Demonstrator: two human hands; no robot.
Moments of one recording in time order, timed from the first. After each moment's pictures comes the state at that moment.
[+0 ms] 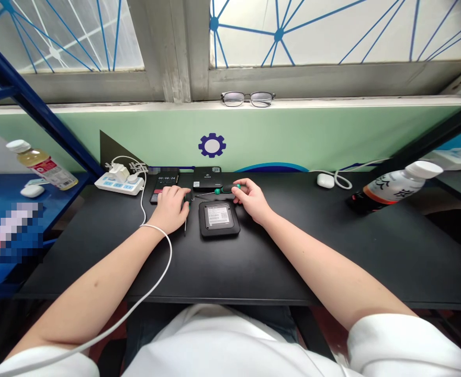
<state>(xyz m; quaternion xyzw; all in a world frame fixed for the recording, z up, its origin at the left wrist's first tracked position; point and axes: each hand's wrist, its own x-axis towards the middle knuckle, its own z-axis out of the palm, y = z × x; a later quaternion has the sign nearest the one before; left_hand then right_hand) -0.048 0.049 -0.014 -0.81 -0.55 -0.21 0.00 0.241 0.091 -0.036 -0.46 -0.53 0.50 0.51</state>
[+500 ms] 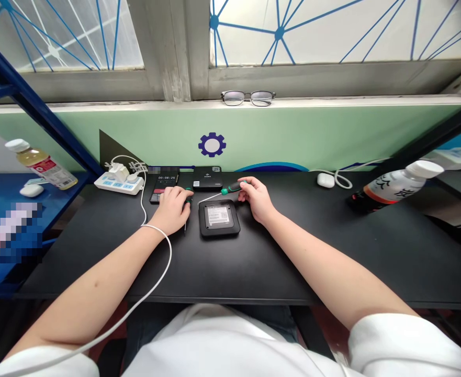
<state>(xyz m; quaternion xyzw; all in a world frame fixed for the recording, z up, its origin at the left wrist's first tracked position) -0.049 0.049 -0.018 -0.82 -0.52 -0.23 -0.01 0.247 0.097 -0.034 -0.45 -0.48 0.51 0.55</state>
